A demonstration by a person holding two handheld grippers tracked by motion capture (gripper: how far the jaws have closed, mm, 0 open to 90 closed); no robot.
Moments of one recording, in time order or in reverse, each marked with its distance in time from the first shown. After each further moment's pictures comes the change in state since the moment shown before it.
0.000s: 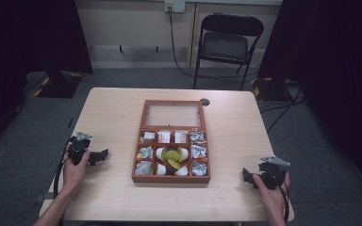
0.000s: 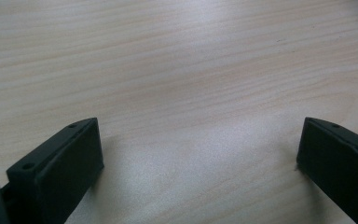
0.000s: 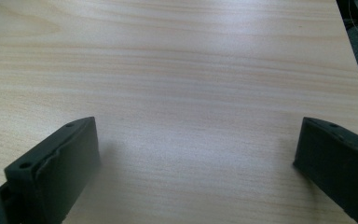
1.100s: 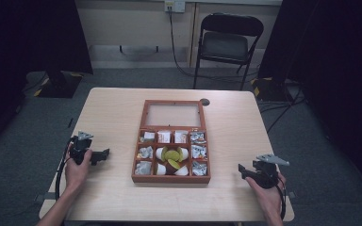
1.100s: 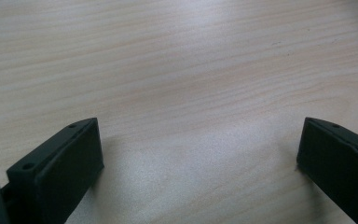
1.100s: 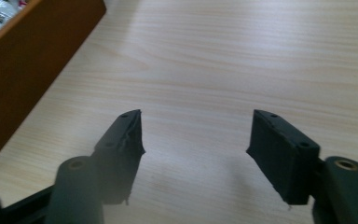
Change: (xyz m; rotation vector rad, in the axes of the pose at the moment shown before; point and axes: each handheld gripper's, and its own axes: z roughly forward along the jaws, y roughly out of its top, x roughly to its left) left arm -0.004 0.002 0.002 0.001 -0.001 0.001; right arm 0.023 0.015 -0.022 -0.084 0.147 -0.040
